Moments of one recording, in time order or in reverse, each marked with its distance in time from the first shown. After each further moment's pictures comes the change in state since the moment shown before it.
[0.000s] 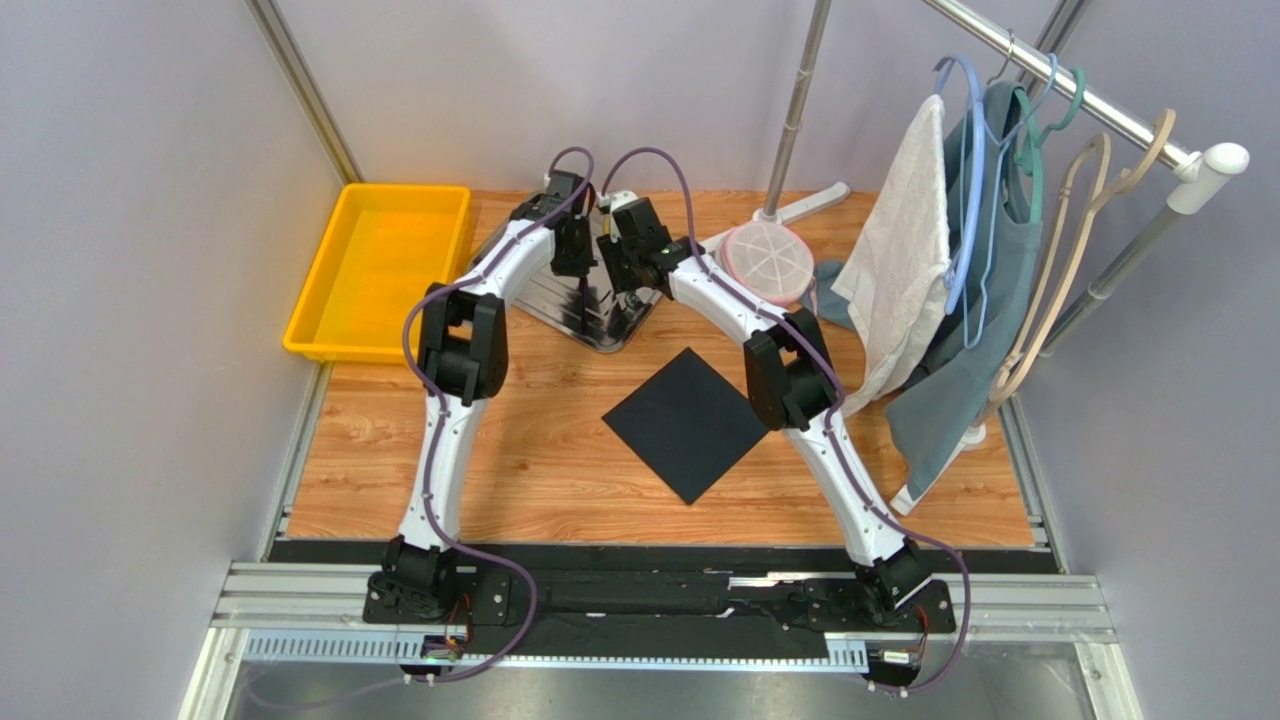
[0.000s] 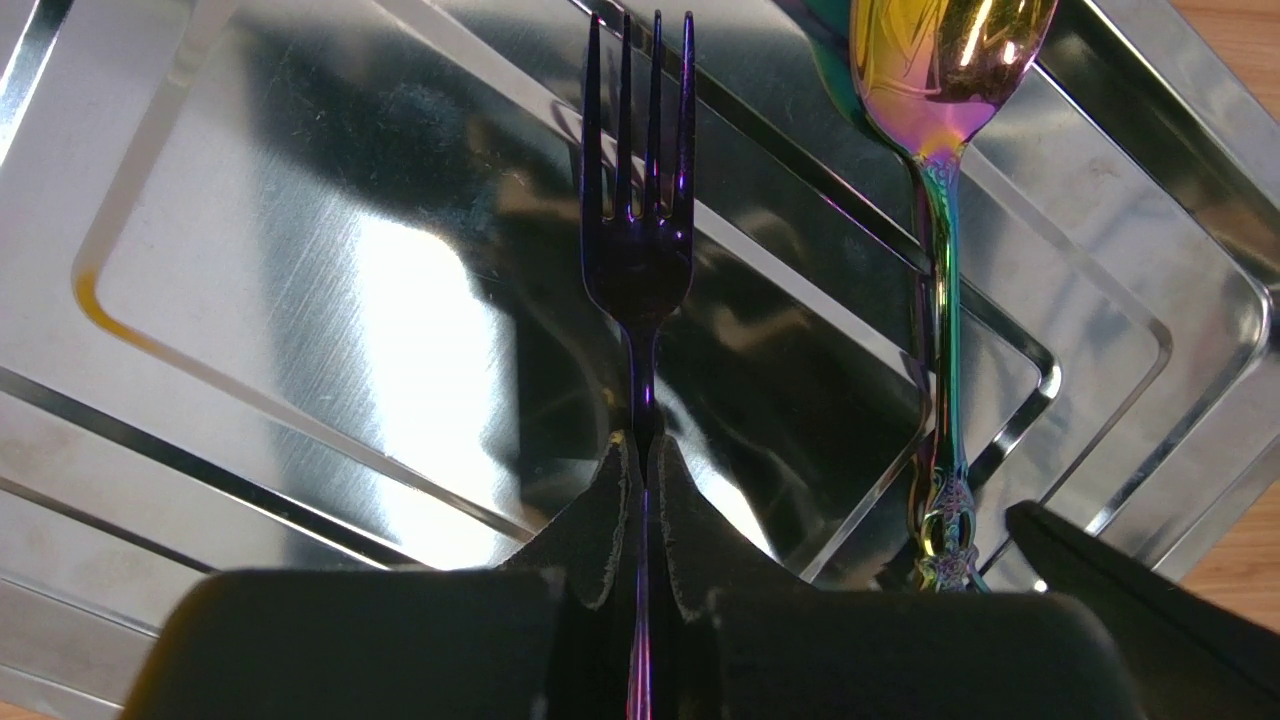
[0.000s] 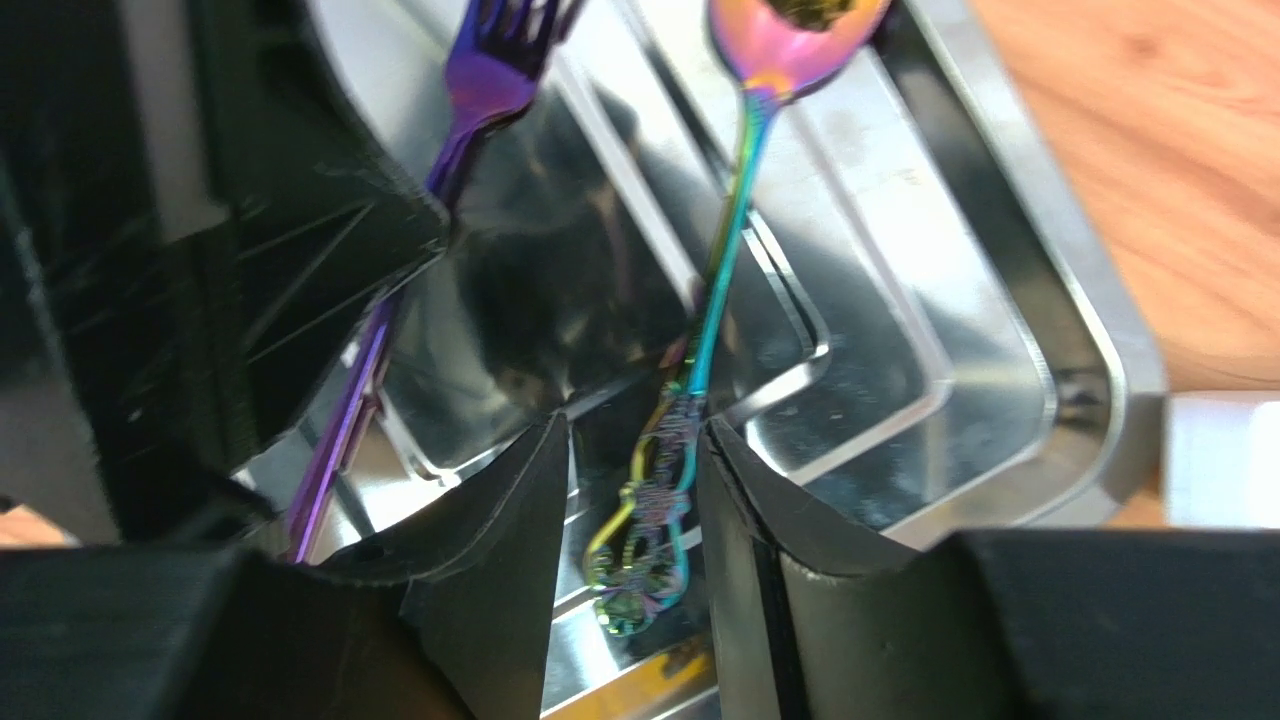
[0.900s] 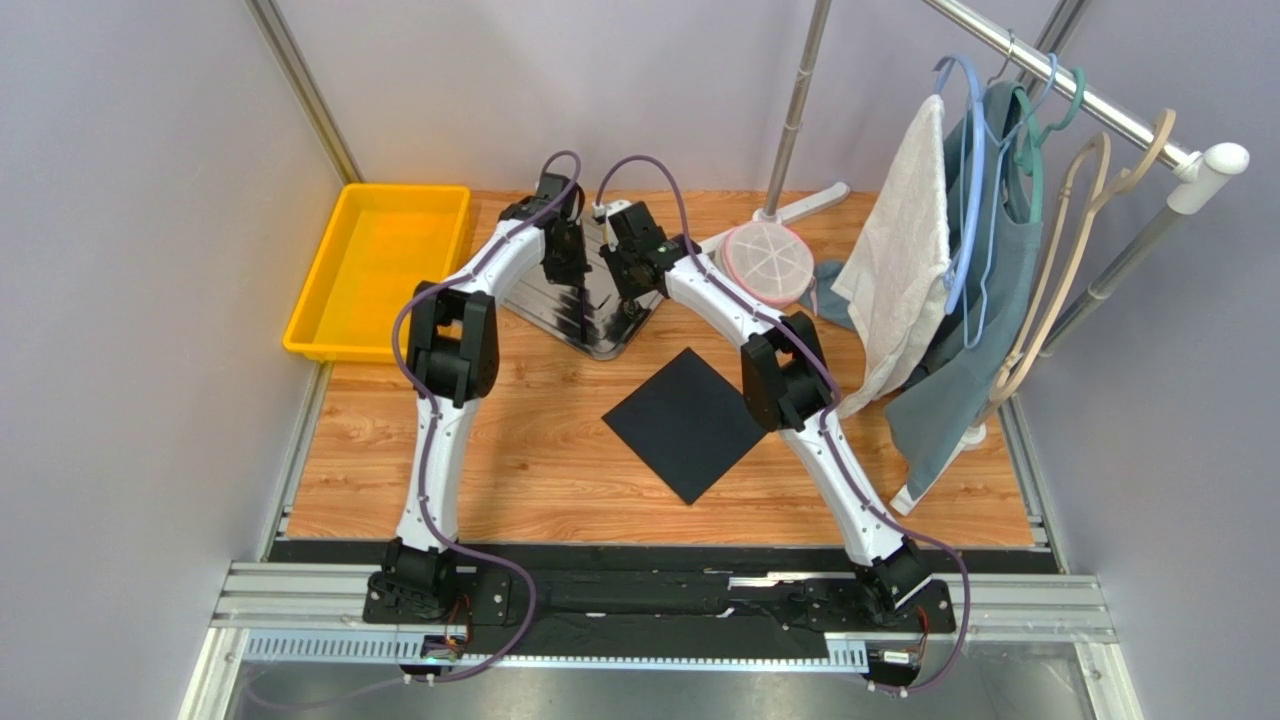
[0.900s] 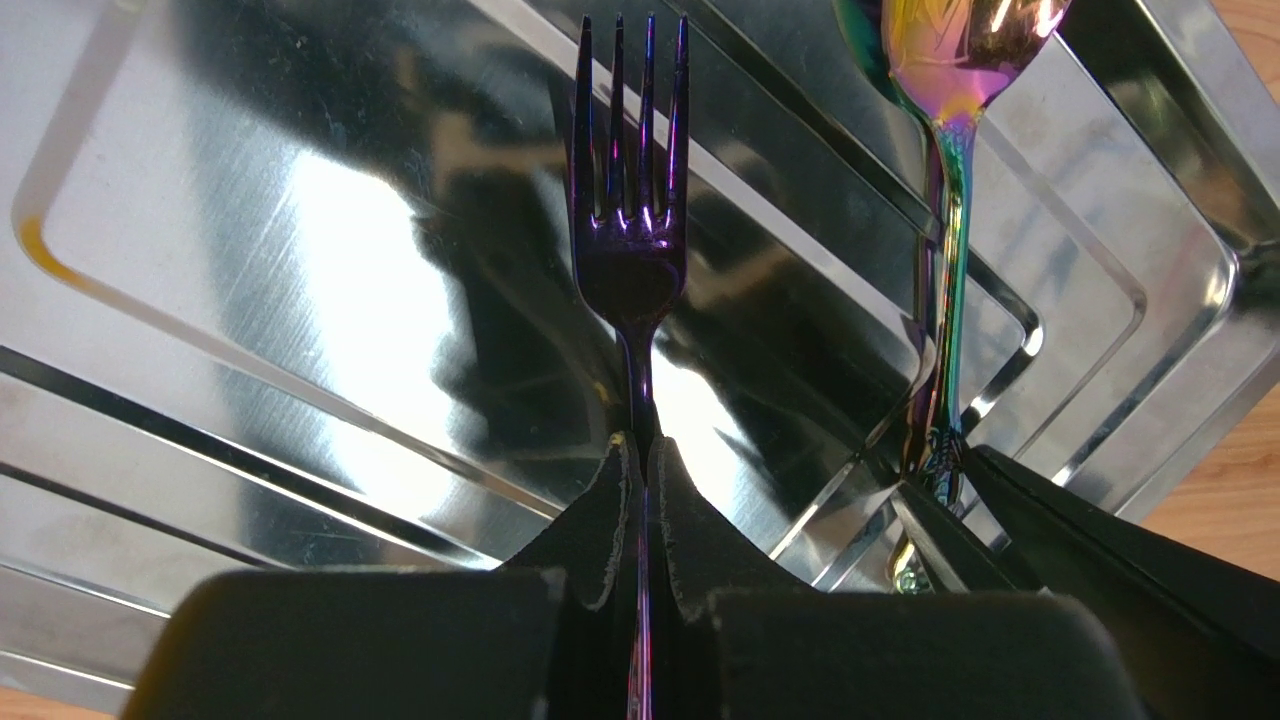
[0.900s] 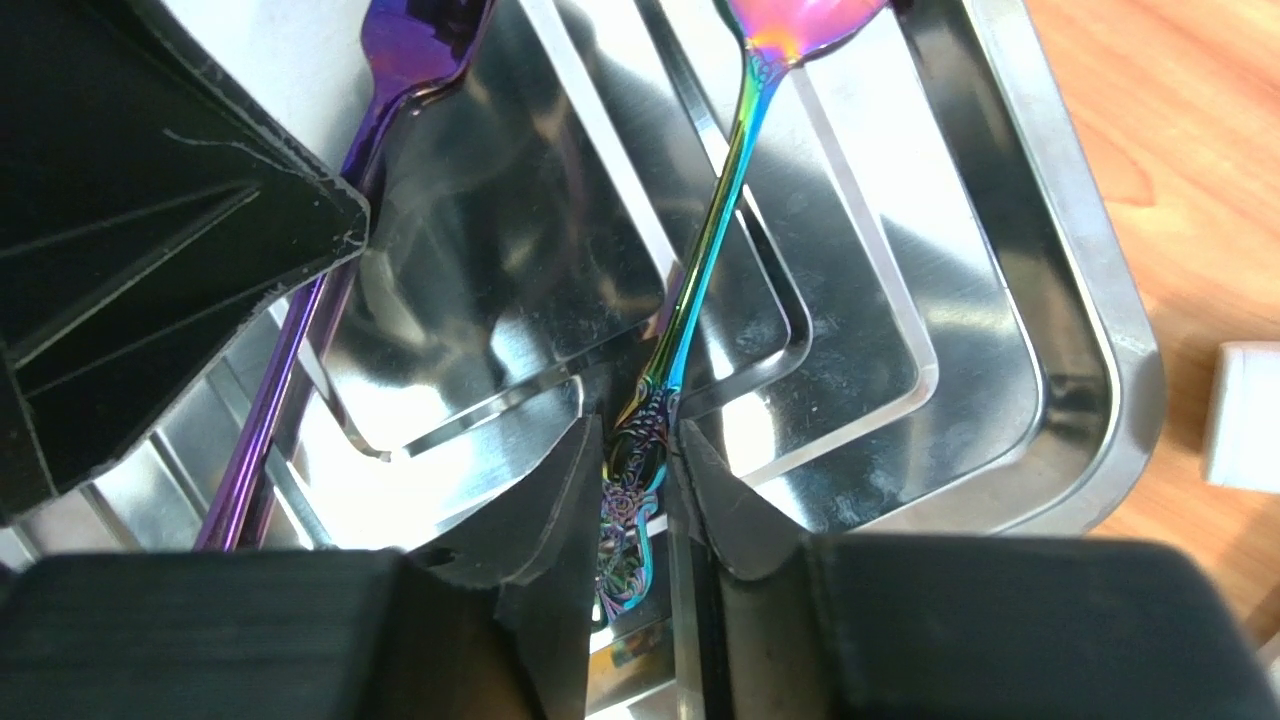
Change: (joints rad) left arm 0.030 -0.061 -0.089 -0.024 0.095 -0.028; right arm 0.017 0.043 0.085 -0.156 -0.003 -0.040
